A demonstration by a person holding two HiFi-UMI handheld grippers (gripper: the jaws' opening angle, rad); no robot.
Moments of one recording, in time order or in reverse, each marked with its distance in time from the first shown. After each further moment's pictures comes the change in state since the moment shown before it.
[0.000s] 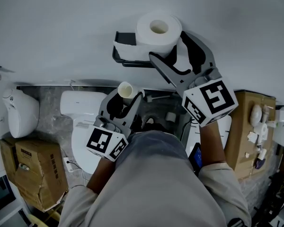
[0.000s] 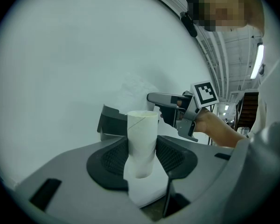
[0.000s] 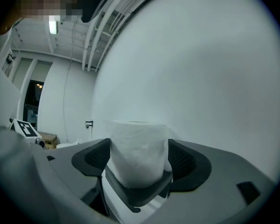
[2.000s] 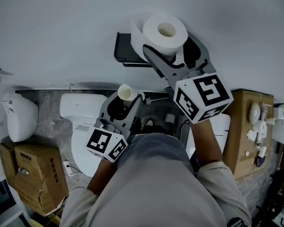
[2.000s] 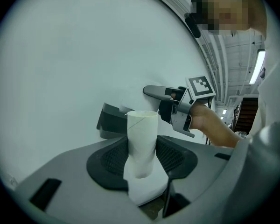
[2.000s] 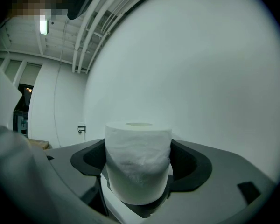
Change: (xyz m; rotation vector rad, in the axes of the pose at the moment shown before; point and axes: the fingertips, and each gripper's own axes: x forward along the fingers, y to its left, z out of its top) left arm -0.008 -0.005 -0.006 -0.046 -0.004 -0.023; right arm 0.004 -0.002 0.012 0.082 -0.010 -0.105
